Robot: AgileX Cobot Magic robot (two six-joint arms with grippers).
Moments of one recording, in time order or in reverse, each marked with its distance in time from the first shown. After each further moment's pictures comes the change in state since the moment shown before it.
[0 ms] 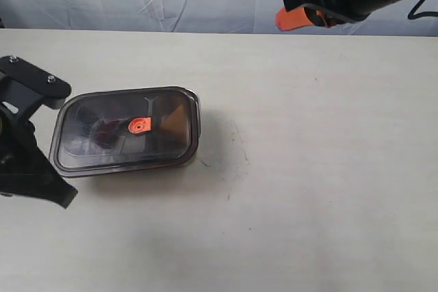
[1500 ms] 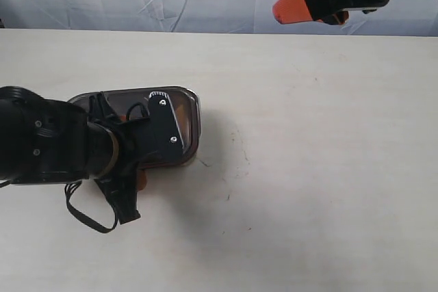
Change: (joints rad) left arm -0.211 0.354 0.029 0.628 -0.522 -0.029; right arm 0.000 -0.105 0.000 0.005 0.047 -0.244
